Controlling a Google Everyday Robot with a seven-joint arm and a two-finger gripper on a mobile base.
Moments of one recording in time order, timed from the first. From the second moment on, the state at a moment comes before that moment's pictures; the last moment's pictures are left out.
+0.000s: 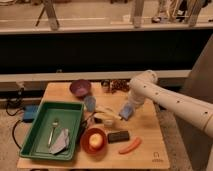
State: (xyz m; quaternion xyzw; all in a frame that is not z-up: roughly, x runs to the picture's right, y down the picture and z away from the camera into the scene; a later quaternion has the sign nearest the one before) arm 0.159 0.118 0.841 -0.27 -0.10 -0.22 0.93
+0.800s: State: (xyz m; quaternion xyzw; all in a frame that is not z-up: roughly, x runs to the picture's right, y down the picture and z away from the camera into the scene) arm 0.159 0.109 0.853 -0.25 -0.12 -0.23 0.93
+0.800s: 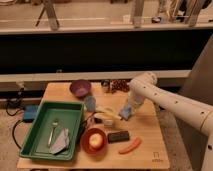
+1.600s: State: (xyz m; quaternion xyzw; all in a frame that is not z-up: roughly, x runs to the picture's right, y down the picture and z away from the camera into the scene) arm 0.162 0.053 0.846 -0.23 -0.12 -0.24 0.93
